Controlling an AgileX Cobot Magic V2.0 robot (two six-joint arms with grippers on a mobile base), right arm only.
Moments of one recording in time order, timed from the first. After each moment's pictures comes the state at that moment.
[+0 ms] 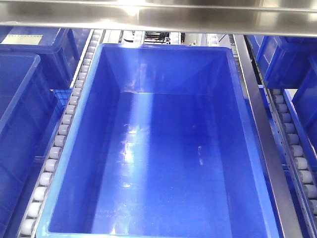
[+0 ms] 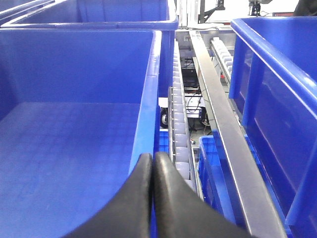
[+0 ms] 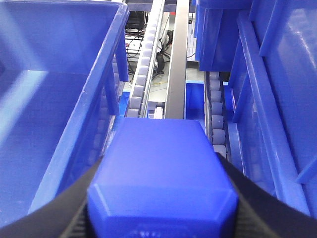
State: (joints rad) arm 0.00 0.30 -0.50 0.01 0.65 -0.04
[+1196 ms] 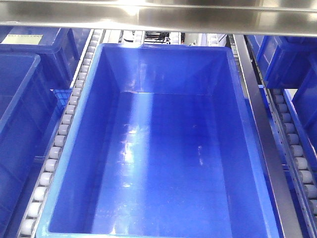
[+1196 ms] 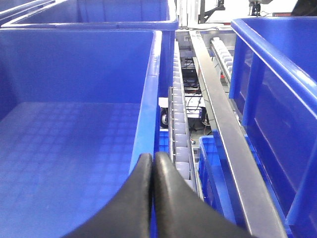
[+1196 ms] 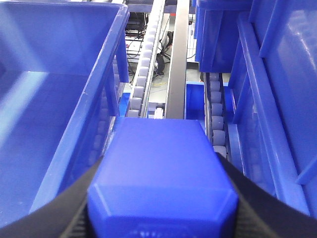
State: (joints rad) arm 0.00 0.30 -0.50 0.01 0.64 -0.04
